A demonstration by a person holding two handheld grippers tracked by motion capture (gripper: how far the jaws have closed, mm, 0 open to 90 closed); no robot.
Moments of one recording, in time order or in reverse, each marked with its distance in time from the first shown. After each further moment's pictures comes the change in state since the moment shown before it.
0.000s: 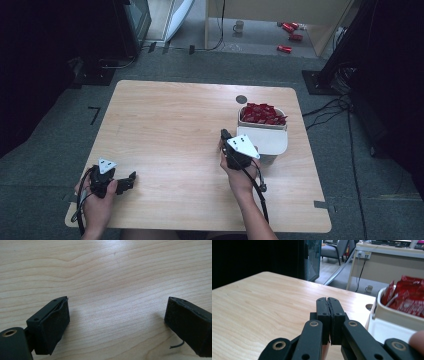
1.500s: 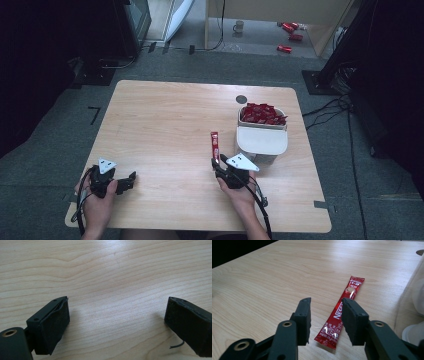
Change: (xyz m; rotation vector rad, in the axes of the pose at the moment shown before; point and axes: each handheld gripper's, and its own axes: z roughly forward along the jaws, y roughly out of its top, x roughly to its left) left arm 0.000 0.000 0.000 0.001 0.000 0.001; right arm 0.001 -0.072 -0.006 0.200 0.226 0.105
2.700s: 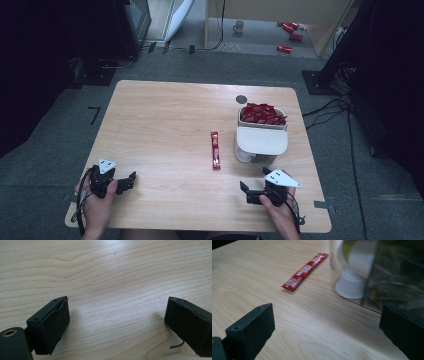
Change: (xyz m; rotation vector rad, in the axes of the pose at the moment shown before) left arm 0.000 0.000 0.000 0.001 0.000 0.000; right arm -0.065 -0.031 -0.090 0.055 -0.013 -0.005
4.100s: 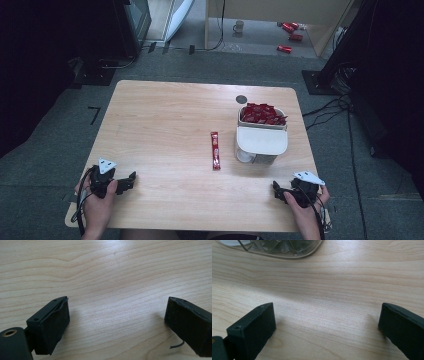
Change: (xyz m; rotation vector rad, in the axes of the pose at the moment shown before) left arm 0.000 0.000 0.000 -0.001 0.000 -0.001; right arm -0.071 -0.025 -0.027 0.237 -0.364 0.129
